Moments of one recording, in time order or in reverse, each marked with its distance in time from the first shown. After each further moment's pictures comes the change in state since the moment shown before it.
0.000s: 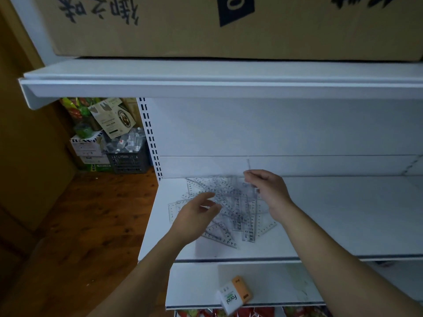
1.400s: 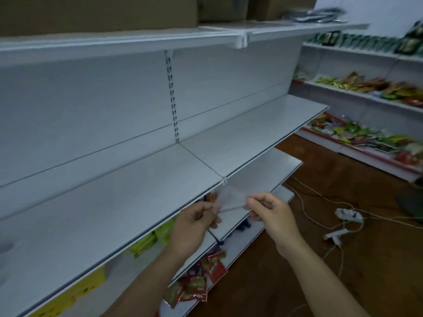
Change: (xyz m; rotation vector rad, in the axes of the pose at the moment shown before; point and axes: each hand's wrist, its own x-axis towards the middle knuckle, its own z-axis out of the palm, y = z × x) left_hand -0.057 0.214 0.492 -0.374 -0.564 0.223; right_hand -0.203 0.083 -0.509 0.020 0.634 0.068
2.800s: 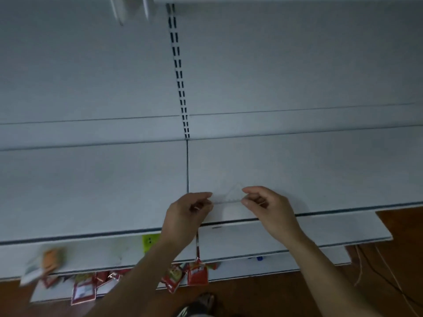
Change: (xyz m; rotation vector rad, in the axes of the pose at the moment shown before) left_hand 0.236 -0.049 0.110 0.379 0.679 -0.071; right_hand 0.366 0.039 -0.061 -0.313 -0.735 -0.231
